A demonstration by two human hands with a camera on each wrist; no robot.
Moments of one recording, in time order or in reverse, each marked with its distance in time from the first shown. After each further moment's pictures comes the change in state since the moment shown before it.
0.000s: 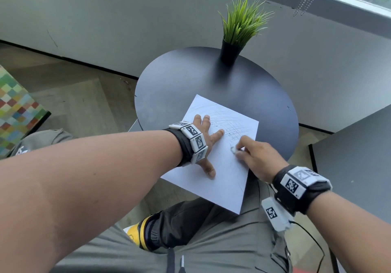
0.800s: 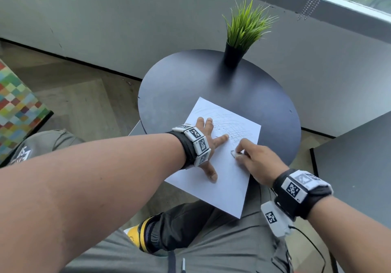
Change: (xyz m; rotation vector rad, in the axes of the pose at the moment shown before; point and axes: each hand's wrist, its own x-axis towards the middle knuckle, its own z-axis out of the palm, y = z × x) left_hand 0.000 -0.001 0.001 -0.004 0.005 0.010; right_hand 0.002 0.000 0.004 0.013 -0.028 -0.040
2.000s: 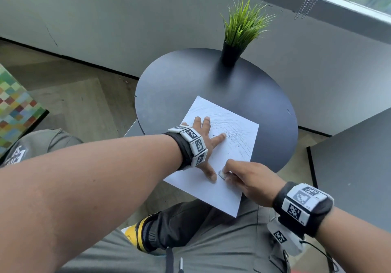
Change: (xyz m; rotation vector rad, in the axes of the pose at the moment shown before) left_hand -0.004 0.004 0.002 -0.008 0.034 -0.011; right_hand -0.034 -0.011 0.012 -0.167 -0.167 -0.272
